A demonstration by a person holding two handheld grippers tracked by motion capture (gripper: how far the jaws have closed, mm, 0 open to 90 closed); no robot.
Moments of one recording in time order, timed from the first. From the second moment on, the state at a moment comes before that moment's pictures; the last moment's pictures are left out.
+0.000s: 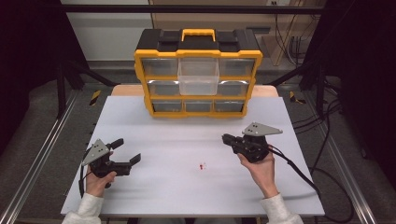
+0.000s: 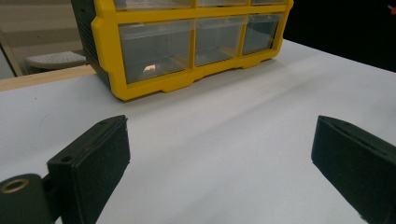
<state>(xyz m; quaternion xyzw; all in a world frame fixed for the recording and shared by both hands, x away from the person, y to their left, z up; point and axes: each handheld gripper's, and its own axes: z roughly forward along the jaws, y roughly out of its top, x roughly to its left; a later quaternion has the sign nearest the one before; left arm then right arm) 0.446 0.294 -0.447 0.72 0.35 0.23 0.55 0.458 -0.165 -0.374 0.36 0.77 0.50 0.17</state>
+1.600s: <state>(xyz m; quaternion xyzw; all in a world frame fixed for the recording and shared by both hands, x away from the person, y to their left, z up) 0.447 0.295 -0.448 0.72 0.35 0.23 0.55 0.529 -0.121 -0.212 0.33 0.74 0.53 0.25</state>
